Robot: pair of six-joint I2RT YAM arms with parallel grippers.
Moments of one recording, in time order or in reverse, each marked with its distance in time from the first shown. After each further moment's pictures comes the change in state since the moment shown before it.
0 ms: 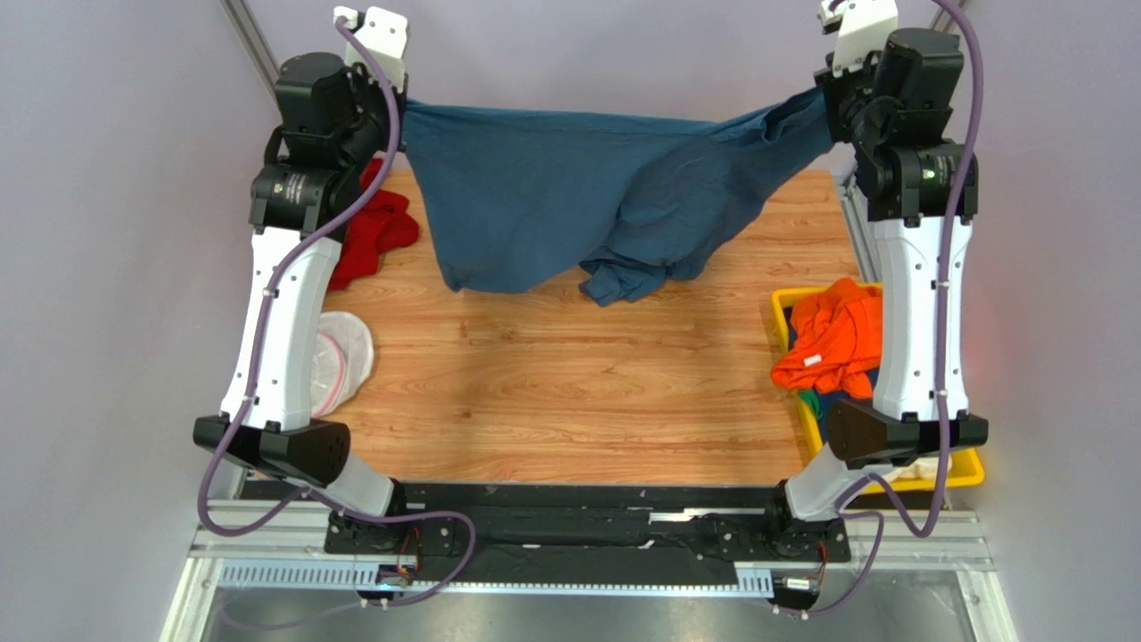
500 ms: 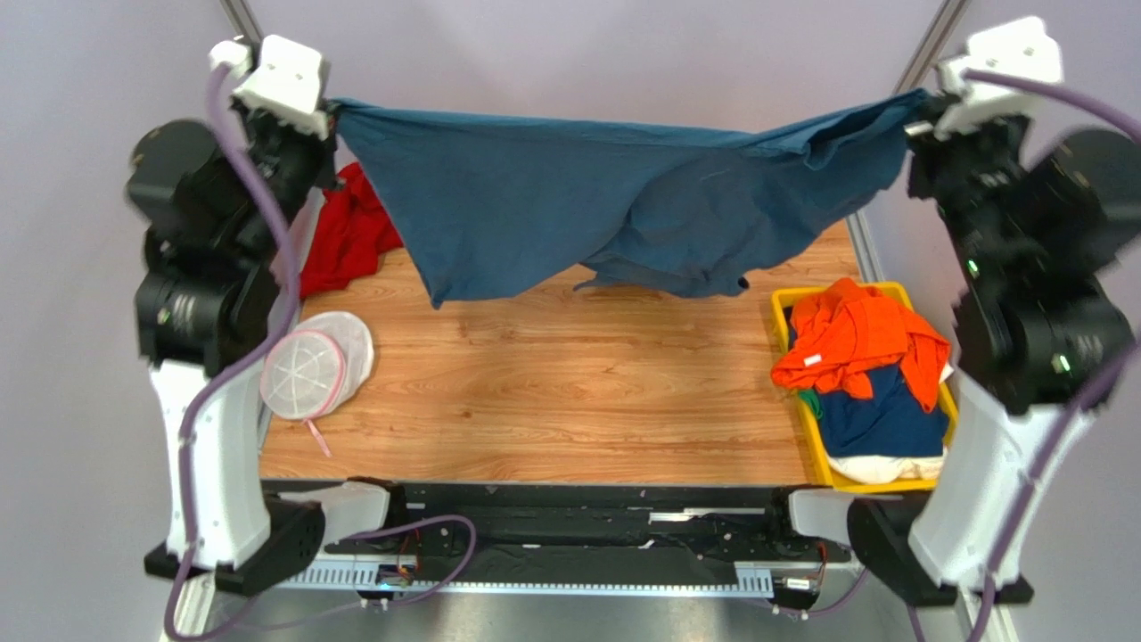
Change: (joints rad) left arm -0.004 -0.334 0.024 -0.073 0.094 0.059; right arm 0.000 -0.393 0.008 -0.063 -0.117 0.011
